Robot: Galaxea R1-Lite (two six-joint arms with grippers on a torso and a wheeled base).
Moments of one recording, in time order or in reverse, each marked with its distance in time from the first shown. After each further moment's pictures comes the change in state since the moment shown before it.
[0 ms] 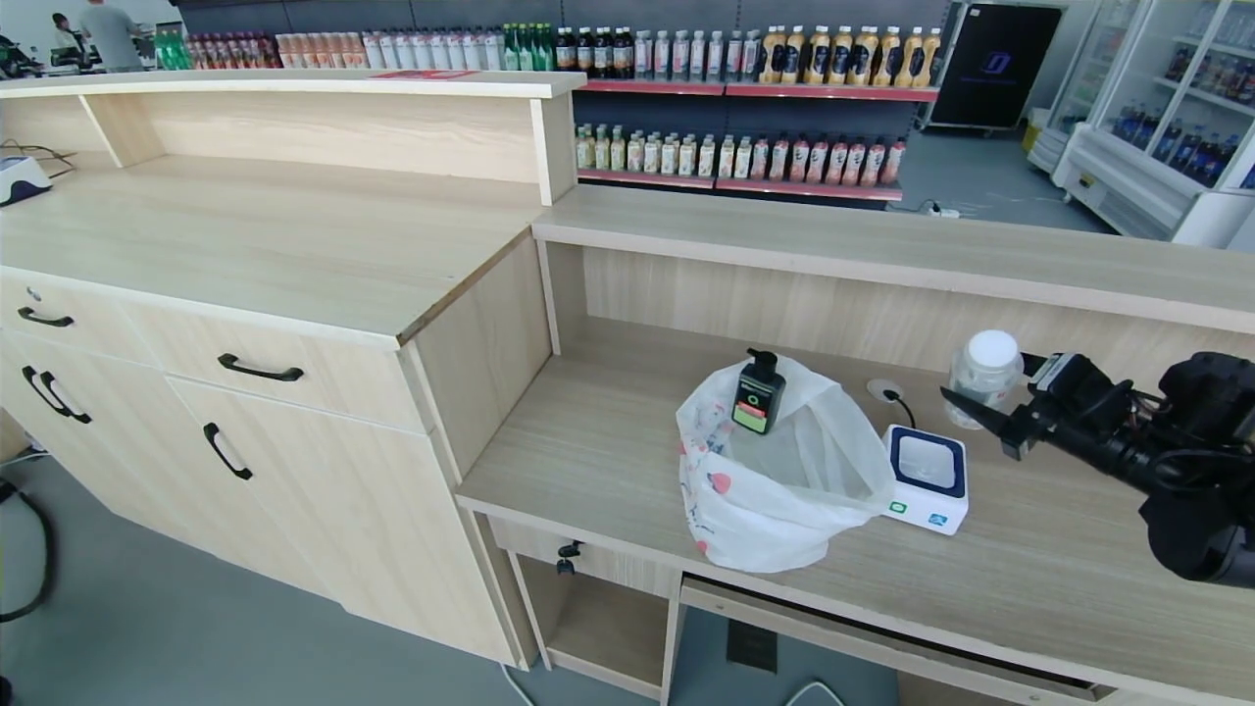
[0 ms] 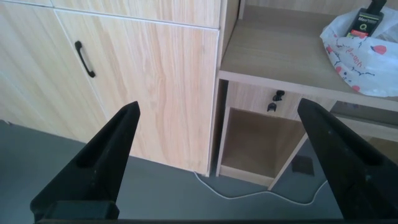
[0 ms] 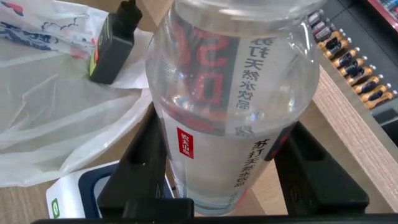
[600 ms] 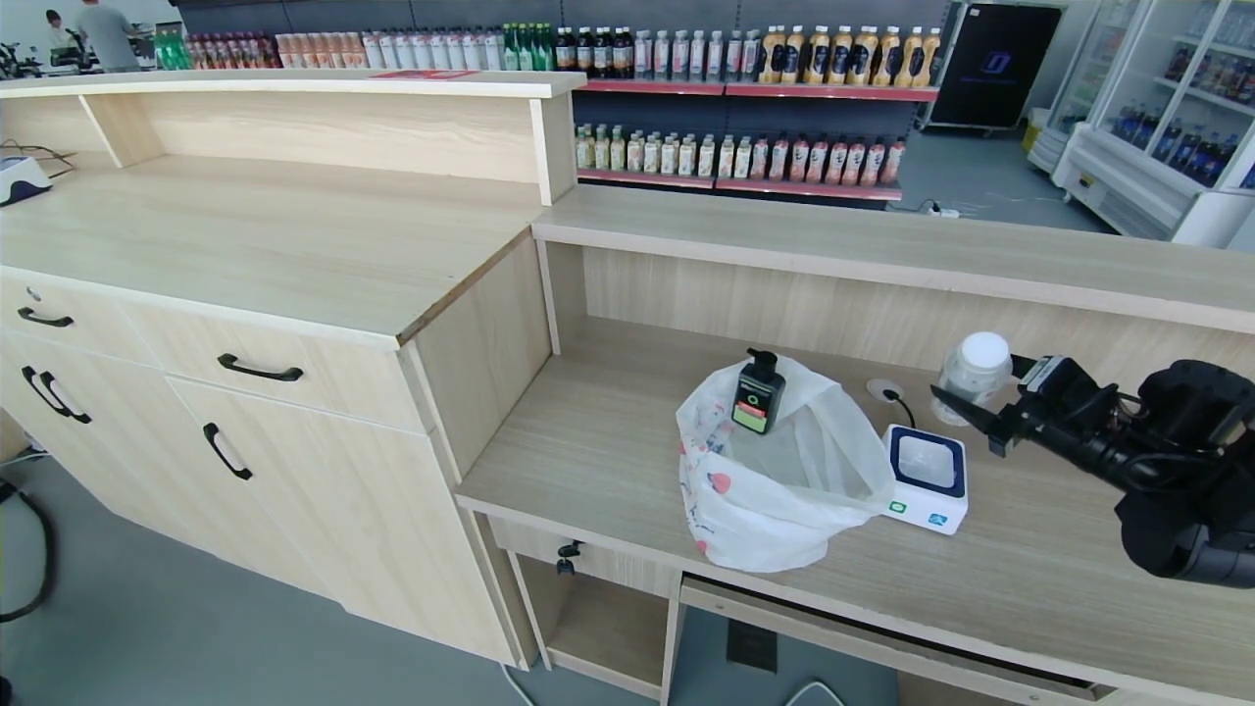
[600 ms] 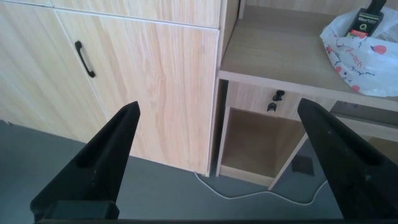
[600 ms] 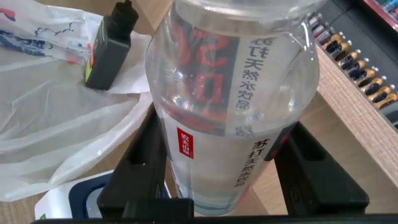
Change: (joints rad) left arm 0.000 0.000 0.000 0.000 0.000 0.000; right arm 0.002 0.093 -0.062 -0.086 0.018 0.063
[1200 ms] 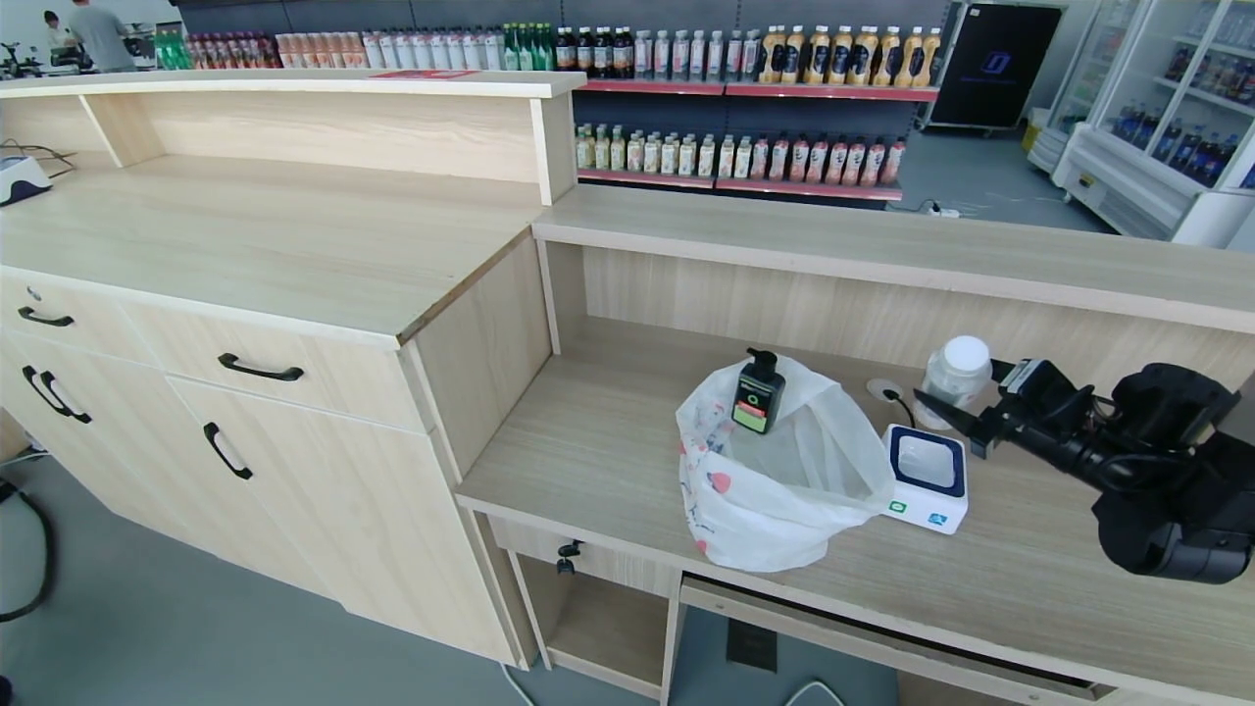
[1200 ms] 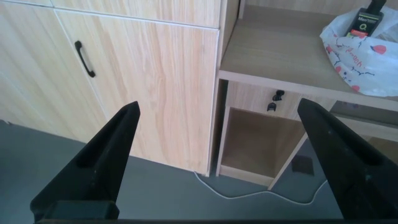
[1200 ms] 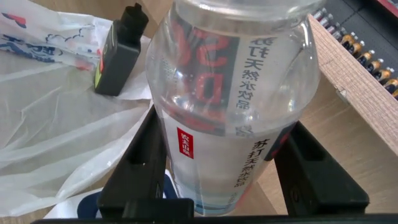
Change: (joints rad) left arm 0.000 0.000 0.000 0.000 0.000 0.000; right arm 0.029 0.046 -0.042 -0.001 0.000 0.028
